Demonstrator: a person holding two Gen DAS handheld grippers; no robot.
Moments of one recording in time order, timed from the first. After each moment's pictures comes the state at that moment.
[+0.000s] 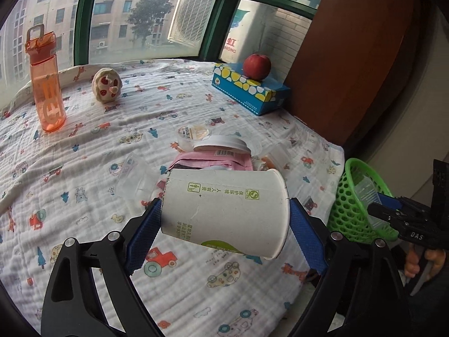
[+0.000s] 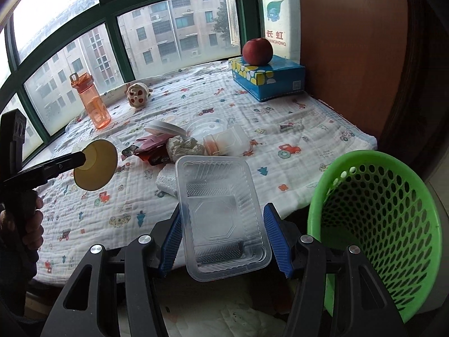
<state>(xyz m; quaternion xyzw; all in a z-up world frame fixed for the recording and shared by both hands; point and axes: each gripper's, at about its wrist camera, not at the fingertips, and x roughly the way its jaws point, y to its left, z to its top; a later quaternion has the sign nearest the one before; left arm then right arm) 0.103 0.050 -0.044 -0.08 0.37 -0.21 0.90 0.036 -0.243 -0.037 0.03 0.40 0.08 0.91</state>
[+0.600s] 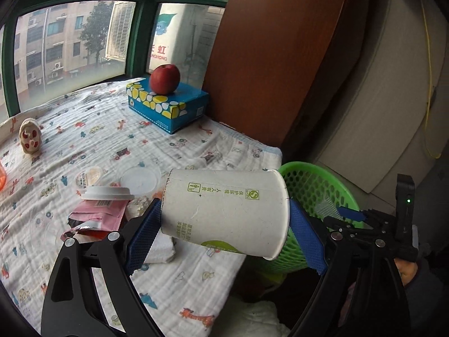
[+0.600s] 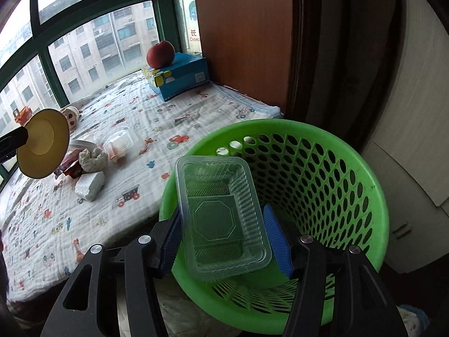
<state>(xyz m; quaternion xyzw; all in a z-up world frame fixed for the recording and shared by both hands) 0.107 -0.099 0.004 -0.03 0.35 -0.32 0.88 0.014 -0.366 -0.056 0.07 0.41 -0.06 0.91</state>
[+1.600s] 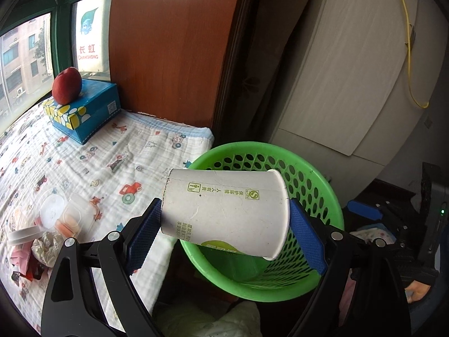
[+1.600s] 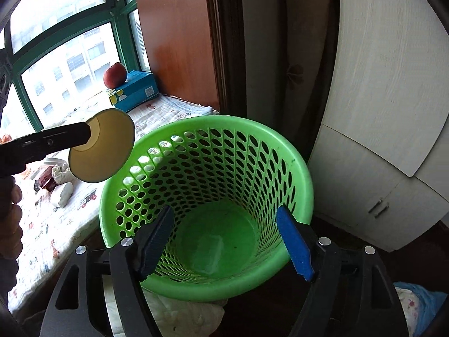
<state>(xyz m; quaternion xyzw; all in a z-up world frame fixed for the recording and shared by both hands) 0.090 -0.268 -0.015 0.07 0.38 -0.41 0.83 -0.051 -0.432 -0.052 0.10 0.38 -0.14 0.91</state>
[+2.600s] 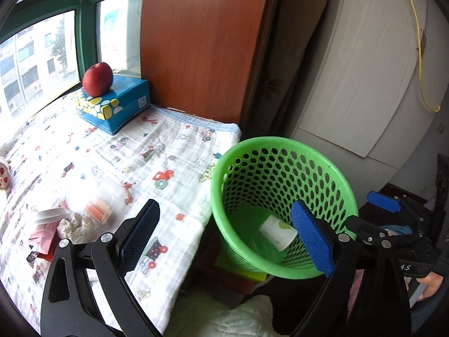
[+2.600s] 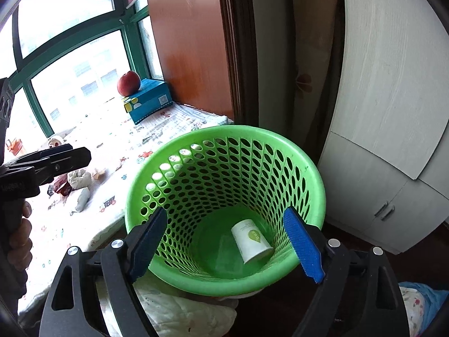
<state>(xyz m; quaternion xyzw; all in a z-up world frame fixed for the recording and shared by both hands) 0.086 -0.220 -0.007 0.07 0.37 -0.35 0.86 -0.052 -0.406 -0.035 0.11 0.37 -0.11 0.92</state>
